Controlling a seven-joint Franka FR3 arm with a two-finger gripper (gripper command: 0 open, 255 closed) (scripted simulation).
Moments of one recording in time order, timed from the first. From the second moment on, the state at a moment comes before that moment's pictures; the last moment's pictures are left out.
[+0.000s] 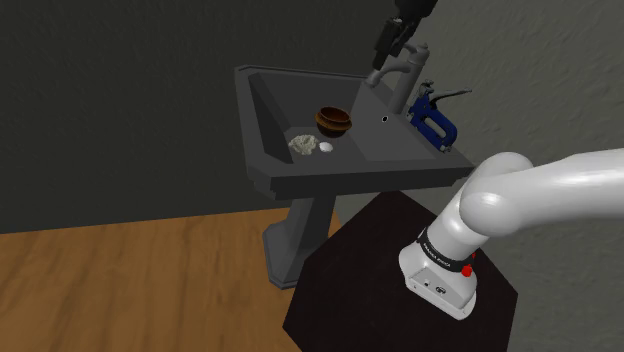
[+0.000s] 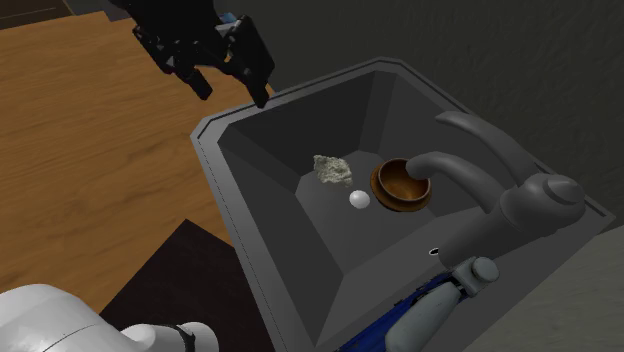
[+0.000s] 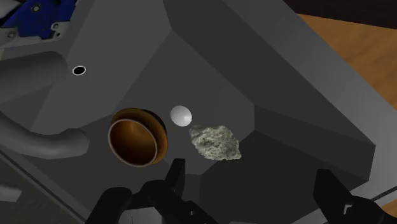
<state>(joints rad) -0.01 -0.79 0.06 -2.32 -0.10 1.71 -0.09</state>
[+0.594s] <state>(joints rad) 0.02 -0.63 -0.04 -2.39 -0.16 1.90 -0.32</state>
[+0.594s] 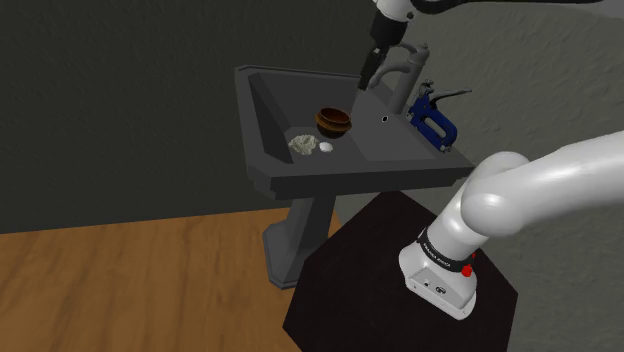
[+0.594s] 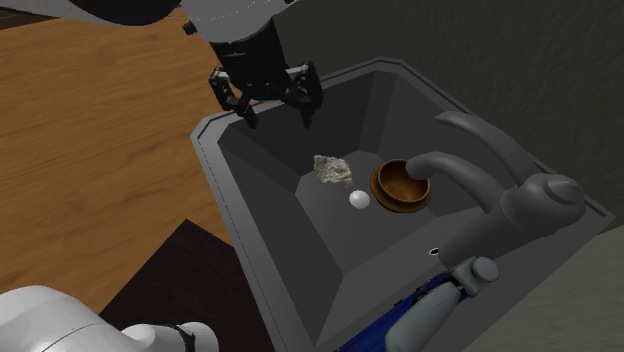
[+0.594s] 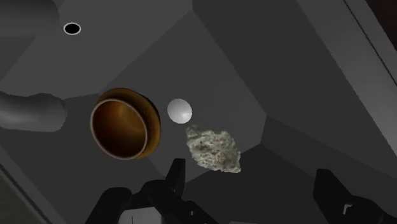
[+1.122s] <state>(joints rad) 0.05 -0.39 -0.14 -2.40 -0.21 2.11 -0.57</state>
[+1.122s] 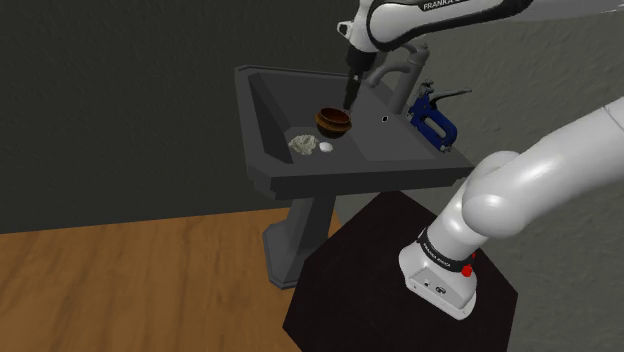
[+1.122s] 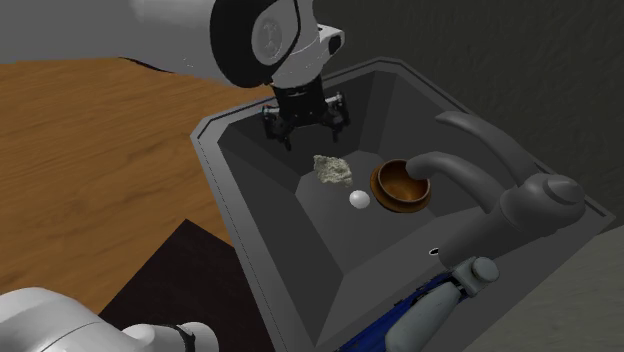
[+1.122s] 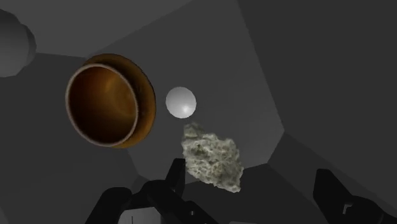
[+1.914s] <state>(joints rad) 0.07 0.07 -0.21 -2.25 -0.20 2.36 -0.95</state>
